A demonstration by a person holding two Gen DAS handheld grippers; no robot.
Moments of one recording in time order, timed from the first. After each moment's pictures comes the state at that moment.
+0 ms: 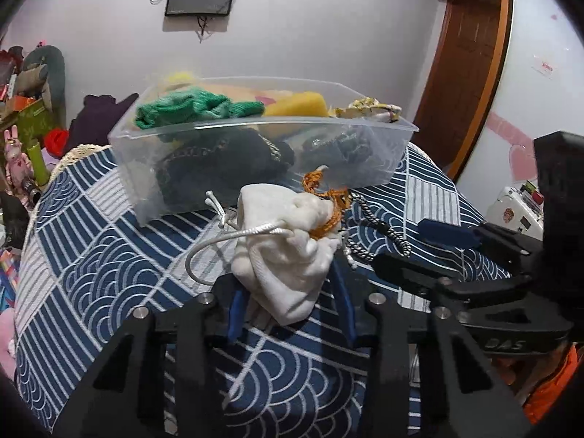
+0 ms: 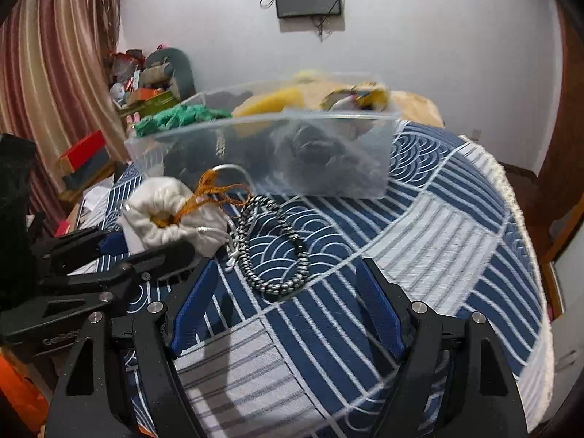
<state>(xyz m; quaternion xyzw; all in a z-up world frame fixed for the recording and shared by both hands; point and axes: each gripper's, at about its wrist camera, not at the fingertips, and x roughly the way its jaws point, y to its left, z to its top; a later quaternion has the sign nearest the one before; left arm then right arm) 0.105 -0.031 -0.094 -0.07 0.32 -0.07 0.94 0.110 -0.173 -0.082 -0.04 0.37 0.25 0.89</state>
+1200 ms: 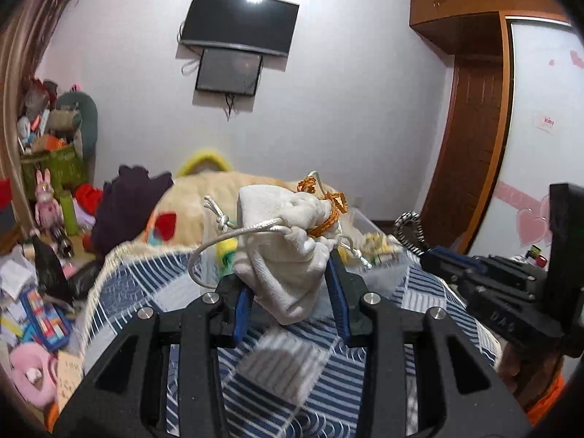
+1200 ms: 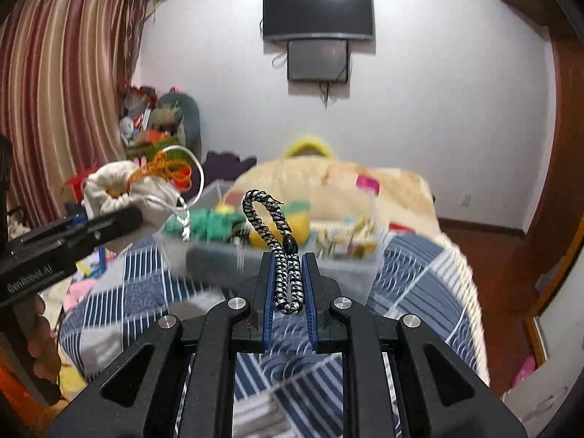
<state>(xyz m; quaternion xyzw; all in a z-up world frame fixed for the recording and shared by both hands) 0.081 0.010 0.014 -0.08 0.18 -0.02 0.98 0.098 -0.186 0.007 -0.06 0.24 0.25 0.94</state>
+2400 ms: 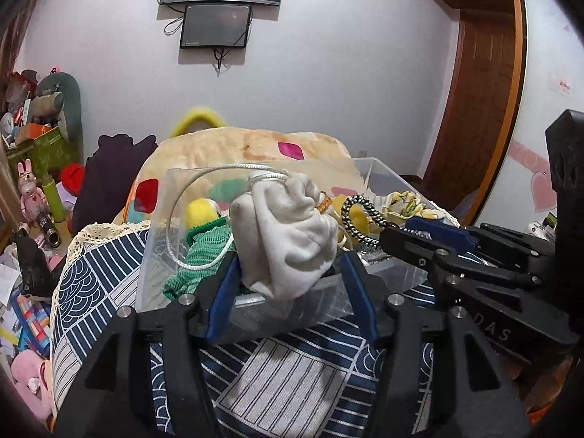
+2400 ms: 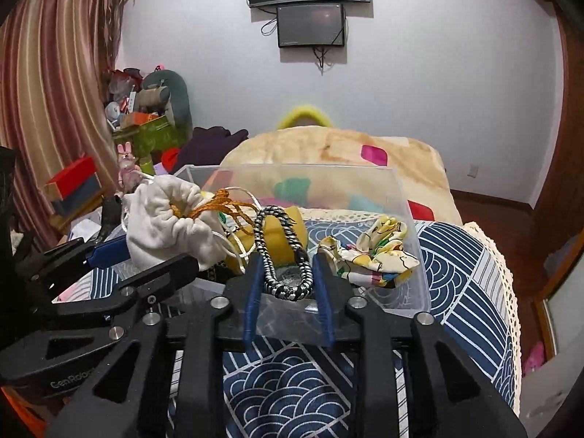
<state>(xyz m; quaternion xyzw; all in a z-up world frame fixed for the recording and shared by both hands) 0.167 -0.009 -0.039 -0.06 0.28 -0.03 0.96 0.161 -0.148 -0.027 -0.05 0.31 0.24 0.92</state>
